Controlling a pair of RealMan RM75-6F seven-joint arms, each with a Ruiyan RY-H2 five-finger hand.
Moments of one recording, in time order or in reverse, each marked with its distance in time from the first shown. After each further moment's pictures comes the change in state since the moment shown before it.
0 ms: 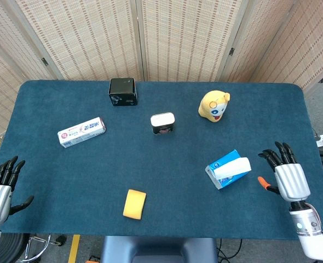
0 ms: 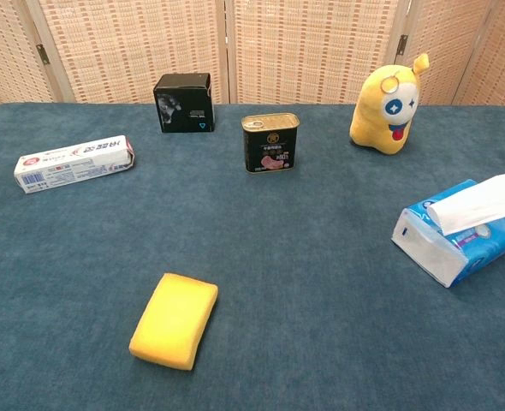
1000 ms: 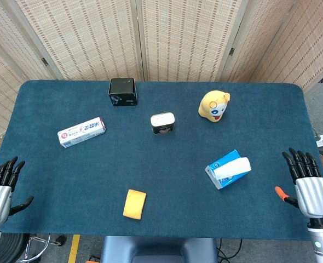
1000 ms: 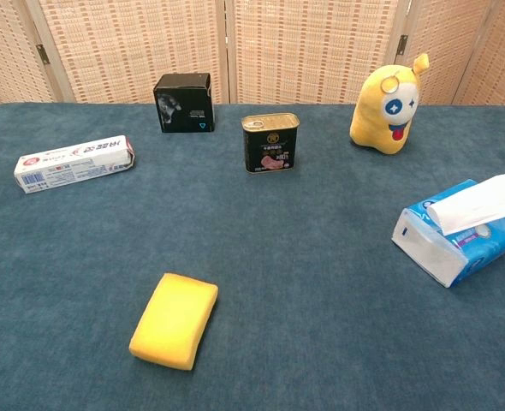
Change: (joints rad) left arm 0.003 0.001 0.002 -0.009 0.003 0.005 0.024; right arm -0.131 0.085 -0.051 -0.070 -0.042 0.175 -0.004
